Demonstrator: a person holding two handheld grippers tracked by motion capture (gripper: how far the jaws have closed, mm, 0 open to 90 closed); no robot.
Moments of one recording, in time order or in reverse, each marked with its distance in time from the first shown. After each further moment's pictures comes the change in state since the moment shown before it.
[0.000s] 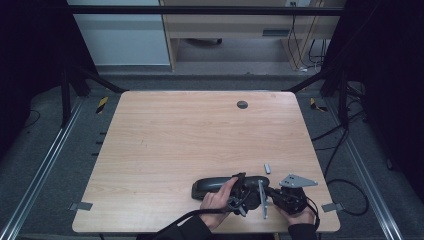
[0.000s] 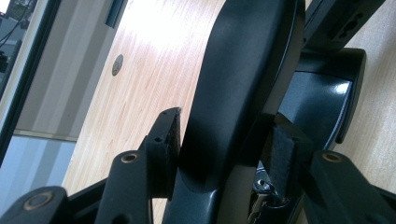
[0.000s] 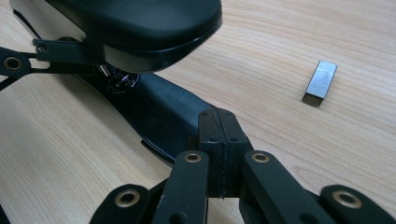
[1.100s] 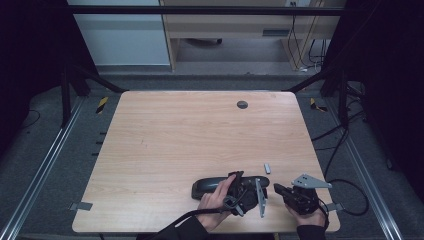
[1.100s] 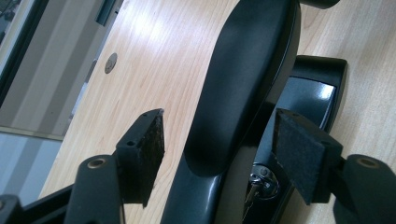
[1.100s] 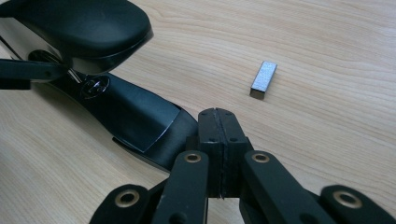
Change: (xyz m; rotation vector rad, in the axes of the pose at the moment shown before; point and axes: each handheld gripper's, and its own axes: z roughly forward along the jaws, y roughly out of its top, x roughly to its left) left arm 0.007 -0.003 -0.009 -0.028 -0.044 -0.063; right arm -0.013 -0.003 -0.024 -0.032 -0.082 0.042
